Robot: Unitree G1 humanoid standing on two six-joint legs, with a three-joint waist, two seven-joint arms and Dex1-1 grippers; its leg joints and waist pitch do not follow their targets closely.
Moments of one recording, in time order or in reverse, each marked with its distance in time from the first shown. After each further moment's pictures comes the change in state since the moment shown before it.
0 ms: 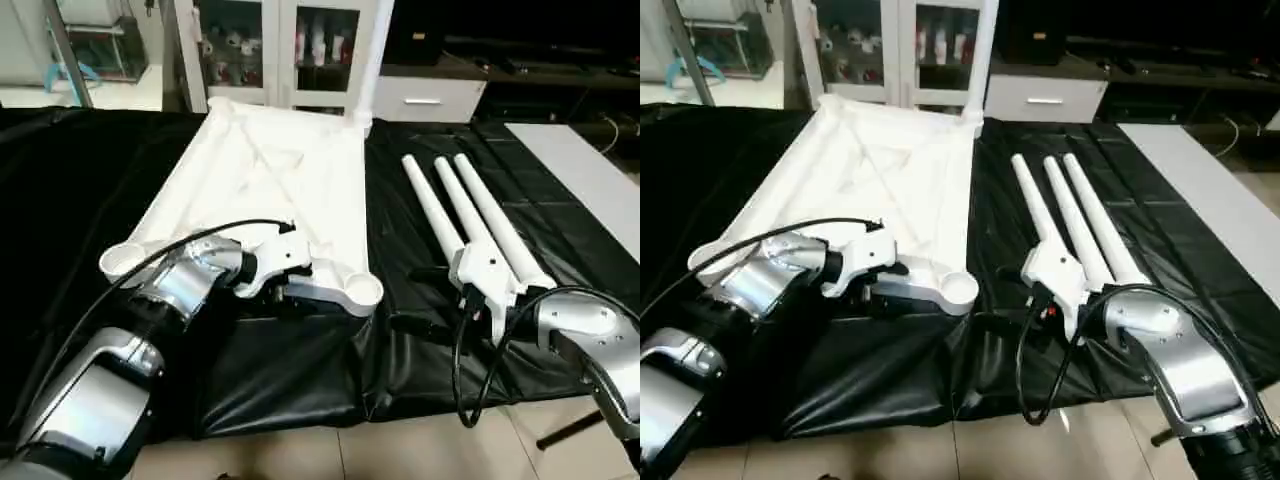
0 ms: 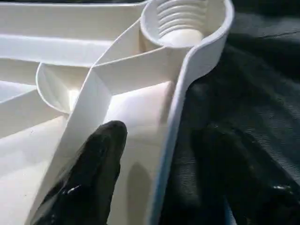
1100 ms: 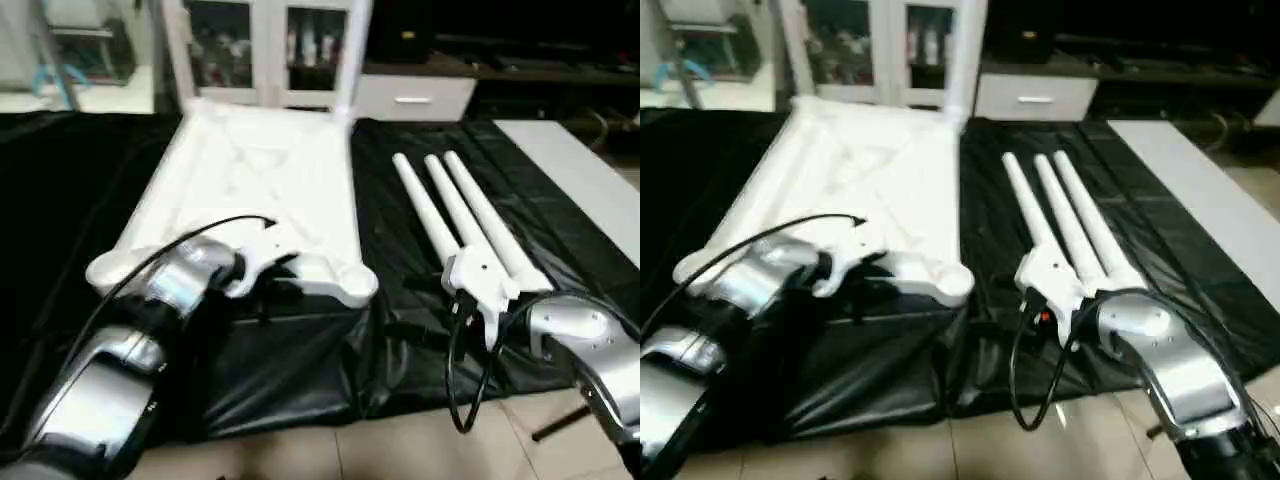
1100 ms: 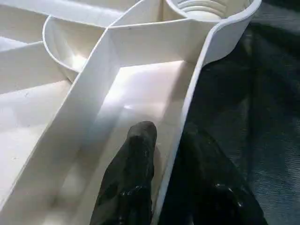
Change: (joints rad) left arm 0.070 0.022 0.123 -0.080 0.002 0.242 0.075; right arm 0.010 0.027 0.027 -0.002 -0.002 0.013 -0.004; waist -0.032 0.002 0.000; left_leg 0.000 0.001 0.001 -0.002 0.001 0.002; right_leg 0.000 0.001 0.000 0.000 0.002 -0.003
